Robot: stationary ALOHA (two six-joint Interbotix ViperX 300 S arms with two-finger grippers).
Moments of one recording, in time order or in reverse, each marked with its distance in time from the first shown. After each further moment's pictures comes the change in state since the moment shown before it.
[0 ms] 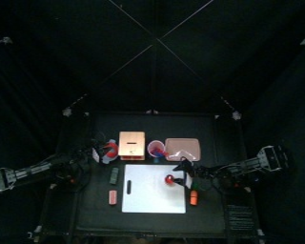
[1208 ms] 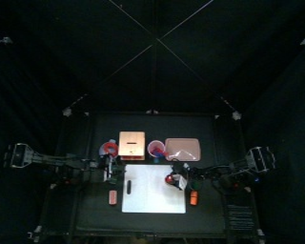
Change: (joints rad) left arm -0.491 0.422 -0.092 0.262 -0.416 0.003; right arm -0.014 0.207 -0.107 0.089 0.115 0.005
